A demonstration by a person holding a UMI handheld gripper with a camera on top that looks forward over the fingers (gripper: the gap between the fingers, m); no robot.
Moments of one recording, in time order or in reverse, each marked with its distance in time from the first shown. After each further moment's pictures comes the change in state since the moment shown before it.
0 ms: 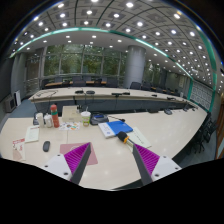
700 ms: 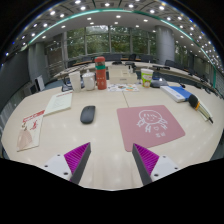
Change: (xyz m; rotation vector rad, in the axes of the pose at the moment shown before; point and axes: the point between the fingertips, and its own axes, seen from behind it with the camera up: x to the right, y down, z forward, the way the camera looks) arm -0.371 0.227 0.162 -0.207 -0.324 -0.012
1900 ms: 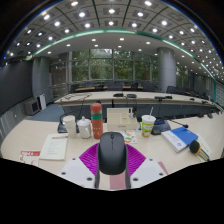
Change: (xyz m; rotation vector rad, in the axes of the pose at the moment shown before) arm 0.023 -0.229 0.032 0.294 -0.015 -0.043
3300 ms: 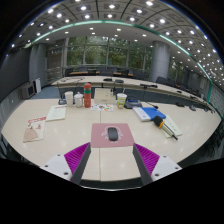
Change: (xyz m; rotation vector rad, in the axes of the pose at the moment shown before) arm 0.090 0.094 -0.302 -0.171 0.100 -0.064
